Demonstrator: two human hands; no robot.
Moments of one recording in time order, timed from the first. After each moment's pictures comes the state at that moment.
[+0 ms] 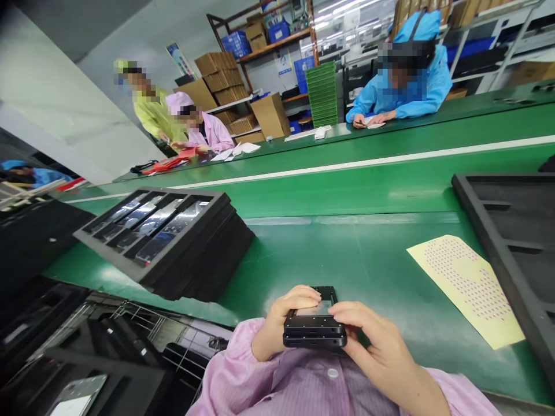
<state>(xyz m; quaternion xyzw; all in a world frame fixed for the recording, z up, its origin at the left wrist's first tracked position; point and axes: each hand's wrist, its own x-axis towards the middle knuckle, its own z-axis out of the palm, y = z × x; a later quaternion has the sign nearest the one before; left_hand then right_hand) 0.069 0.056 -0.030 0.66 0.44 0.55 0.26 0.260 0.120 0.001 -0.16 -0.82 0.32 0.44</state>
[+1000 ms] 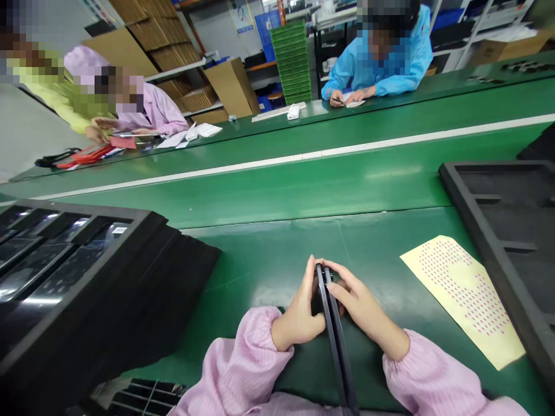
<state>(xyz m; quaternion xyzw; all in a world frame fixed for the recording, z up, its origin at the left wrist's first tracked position) 0.078 0.146 -0.069 0.57 0.50 0.43 0.48 0.215 0.205 -0.042 -0.40 -0.60 0.66 0.21</state>
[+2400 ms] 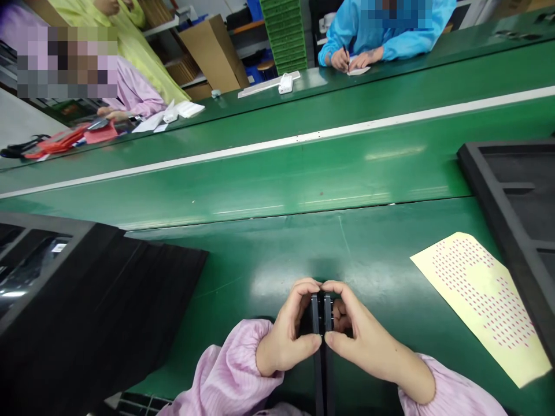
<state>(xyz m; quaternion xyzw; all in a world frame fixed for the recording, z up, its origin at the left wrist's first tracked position) 0.065 0.137 -0.059 0.50 0.45 0.51 0.54 0.226 0.193 -0.038 -0.35 -0.57 0.73 0.12</state>
